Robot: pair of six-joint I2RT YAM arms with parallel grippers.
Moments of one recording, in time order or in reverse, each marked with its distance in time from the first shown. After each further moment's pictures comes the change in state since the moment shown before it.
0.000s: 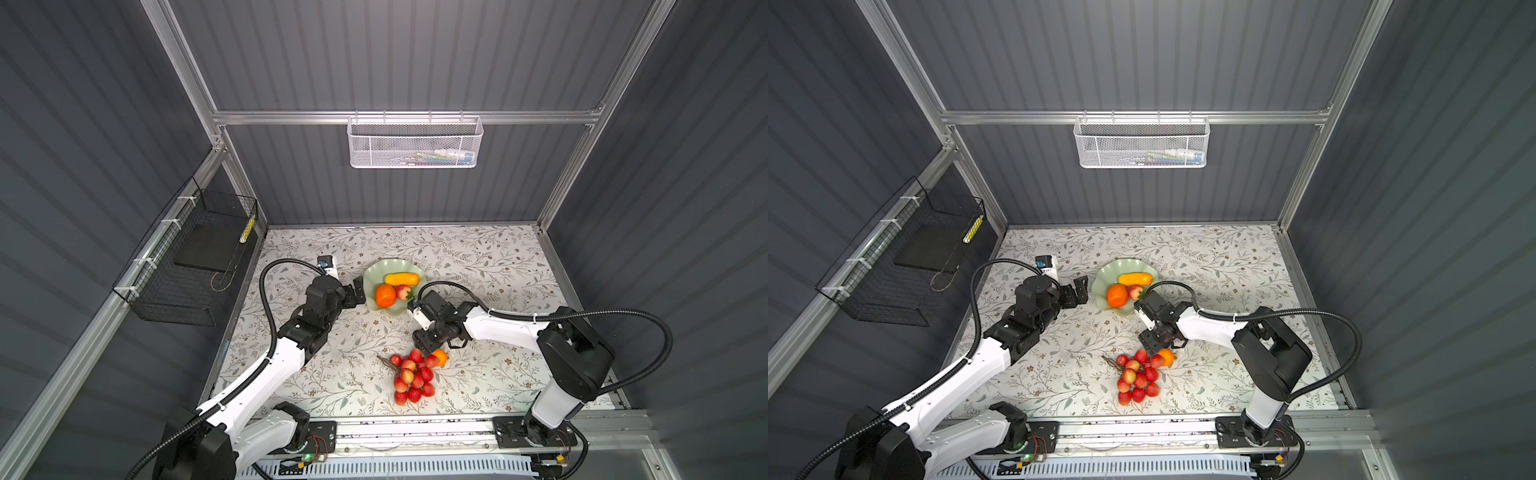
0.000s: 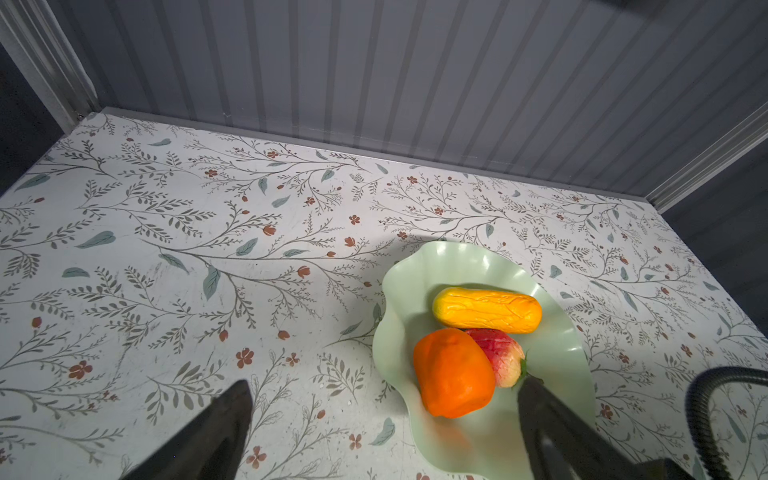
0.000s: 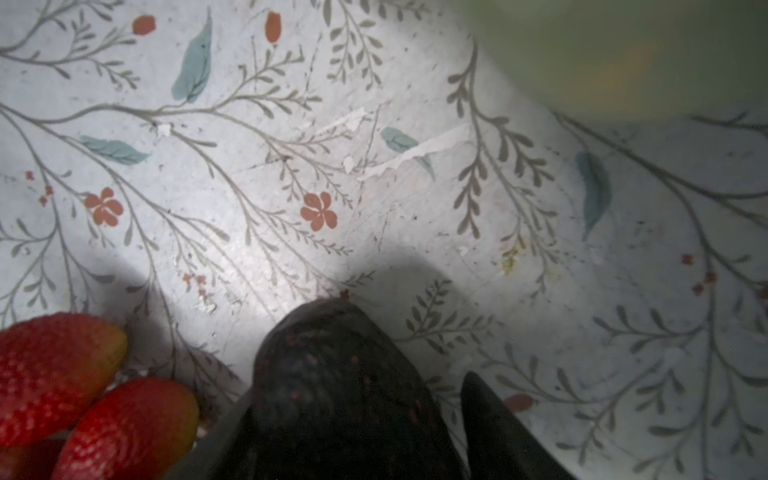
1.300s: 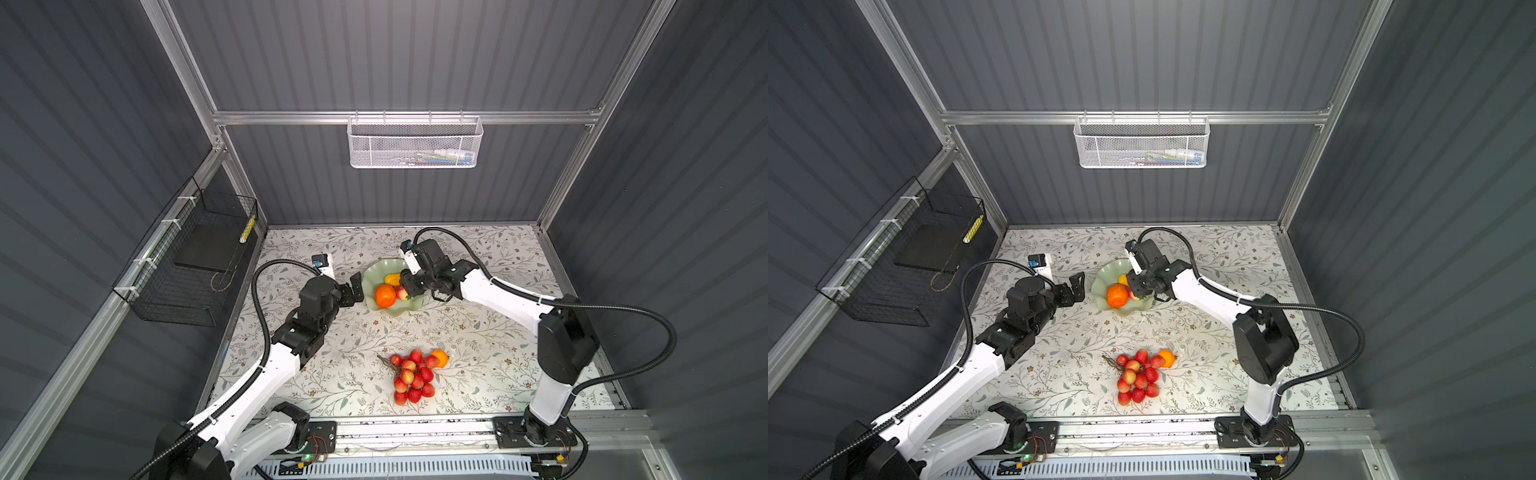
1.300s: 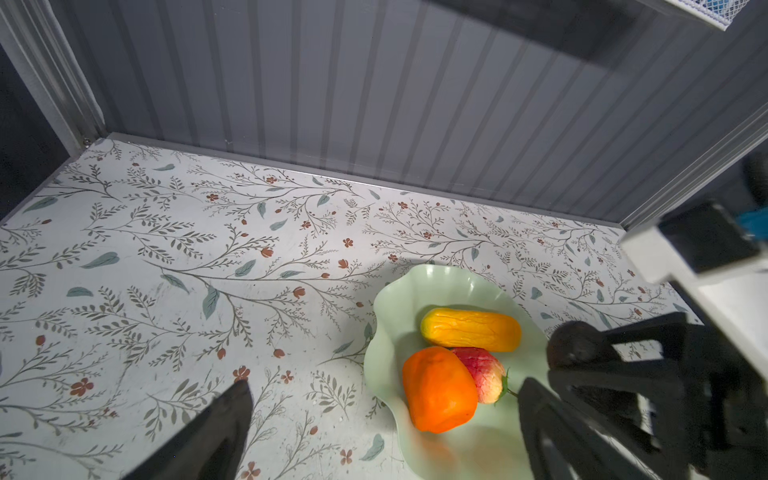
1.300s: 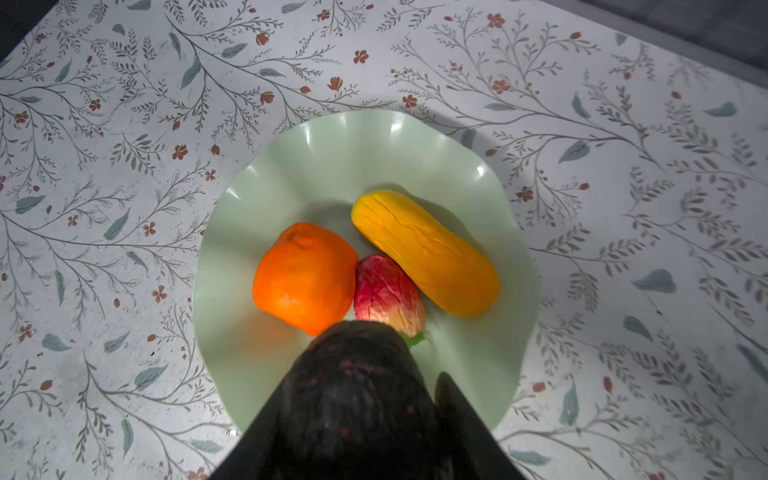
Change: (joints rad) left arm 0.000 -0.067 -0.003 0.004 -0.006 -0.009; right arm -0.109 0.145 0.495 -0.006 0.029 -0.002
